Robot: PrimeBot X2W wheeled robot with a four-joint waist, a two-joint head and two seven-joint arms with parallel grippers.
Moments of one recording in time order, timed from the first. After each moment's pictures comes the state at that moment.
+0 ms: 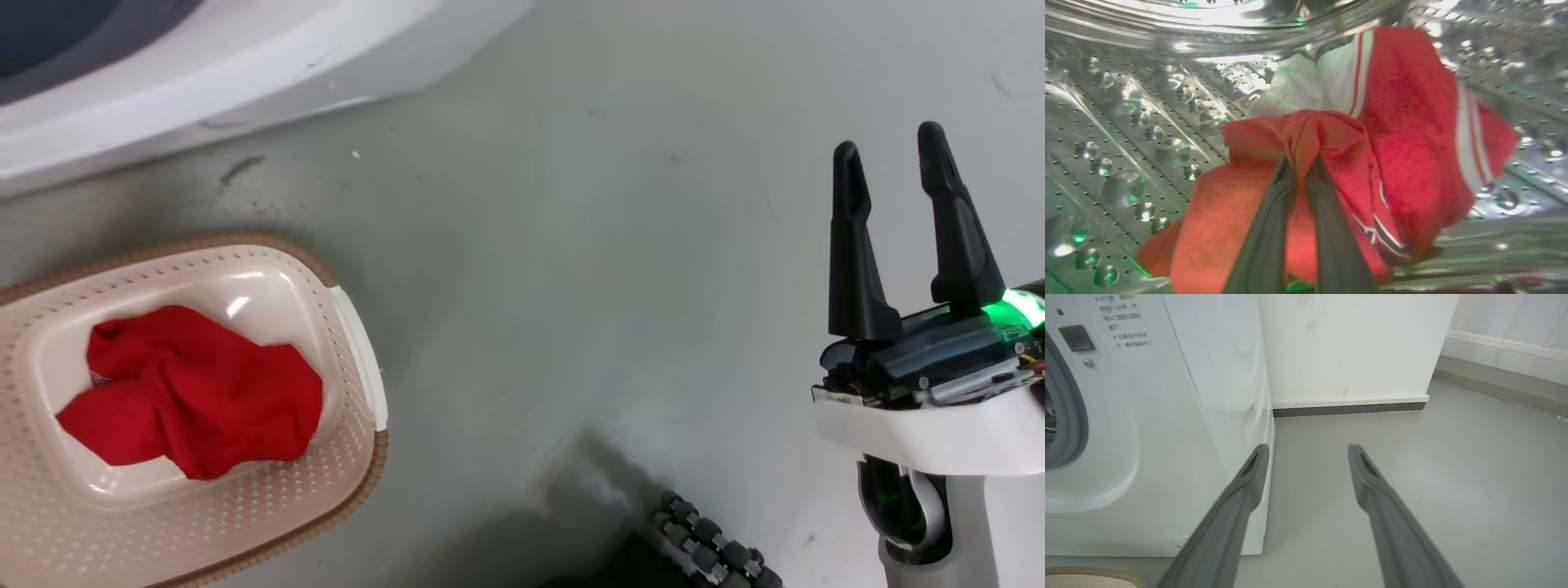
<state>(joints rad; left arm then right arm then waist) -1.67 0.54 -0.13 1.16 0.00 -0.12 0.32 -0.26 -0.05 0.11 -0.24 0.26 0.13 -0.26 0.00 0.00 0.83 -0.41</state>
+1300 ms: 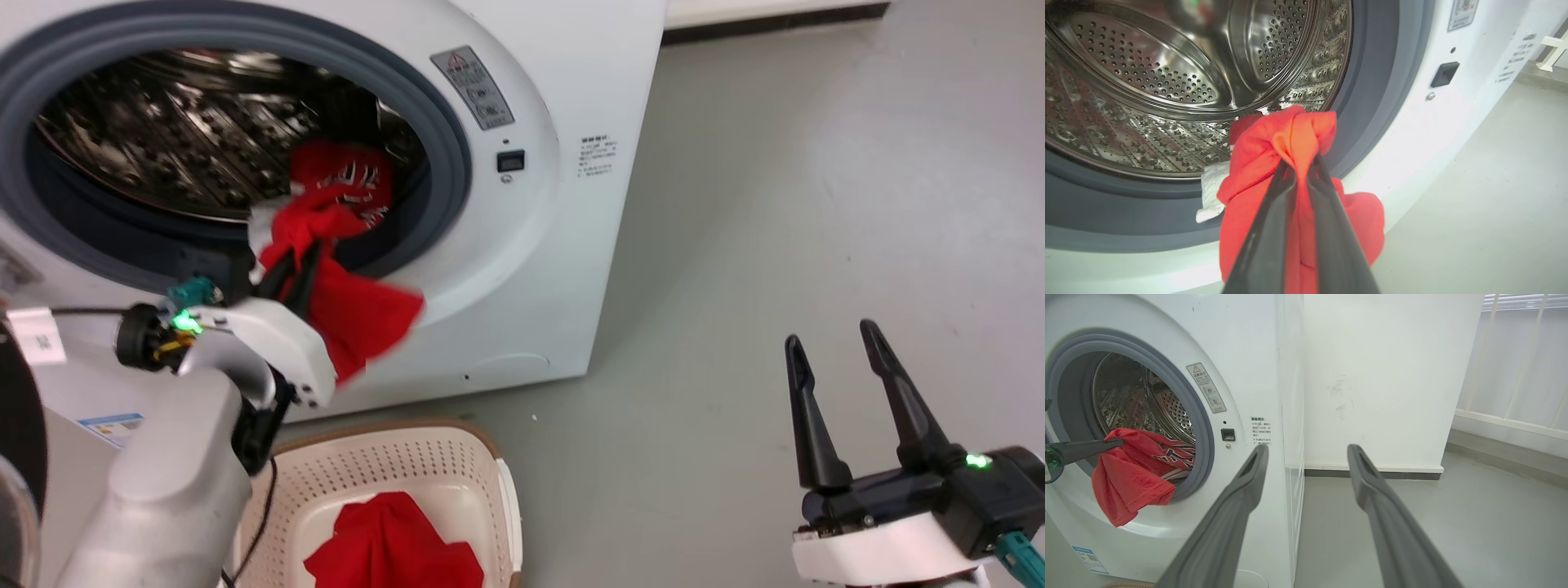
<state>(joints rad) -0.69 0.37 -0.47 0.77 -0.54 -0.13 -0.21 0.03 -0.05 0.08 -0.16 0.06 0.13 -0.26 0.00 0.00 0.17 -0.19</state>
